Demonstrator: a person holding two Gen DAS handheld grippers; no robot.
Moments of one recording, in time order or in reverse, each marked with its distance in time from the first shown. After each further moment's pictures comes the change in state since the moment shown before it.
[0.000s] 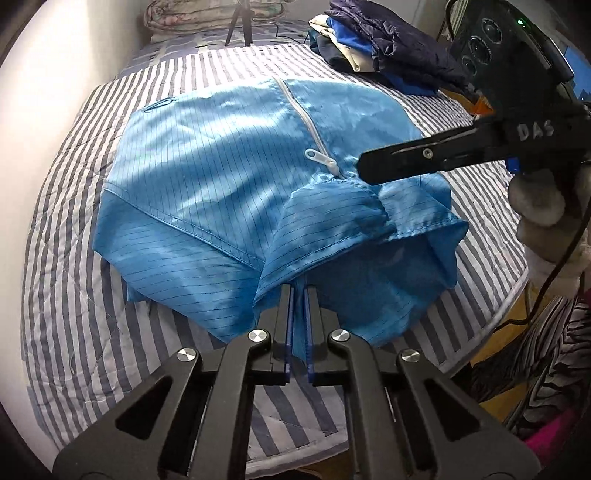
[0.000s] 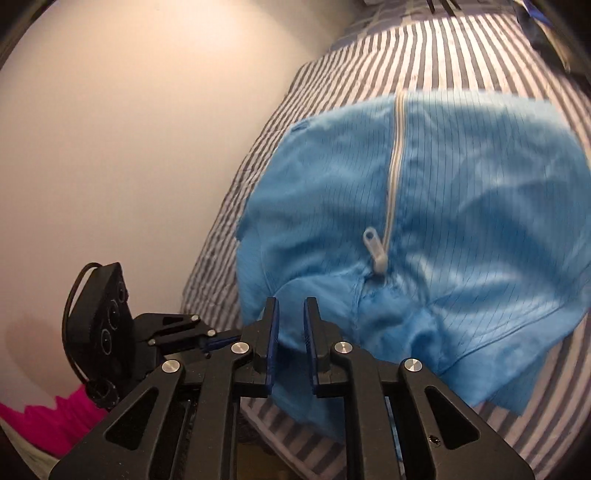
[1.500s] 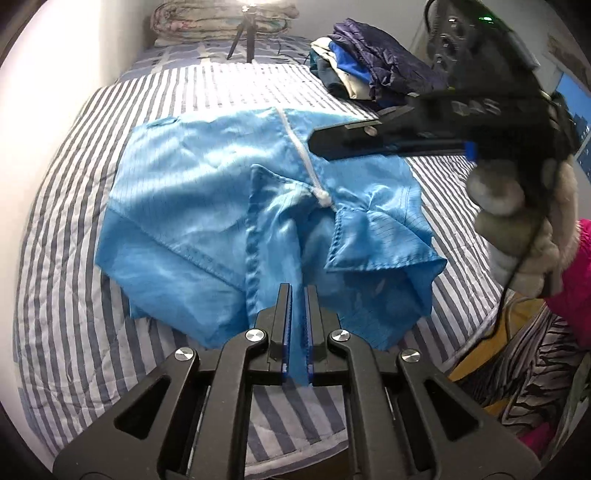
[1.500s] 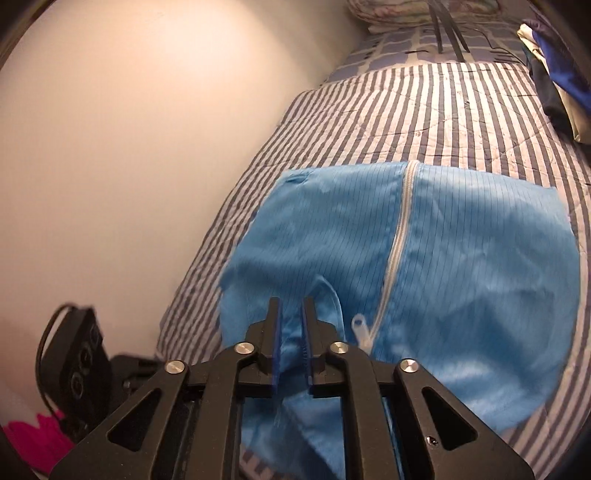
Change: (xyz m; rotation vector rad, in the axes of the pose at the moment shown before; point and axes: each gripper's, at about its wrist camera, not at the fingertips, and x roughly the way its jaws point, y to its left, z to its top) left arm -0.019 0.001 0.010 -0.042 -0.065 -0.063; right arm 0.005 0.011 0.046 -0.051 -0.070 -0.081
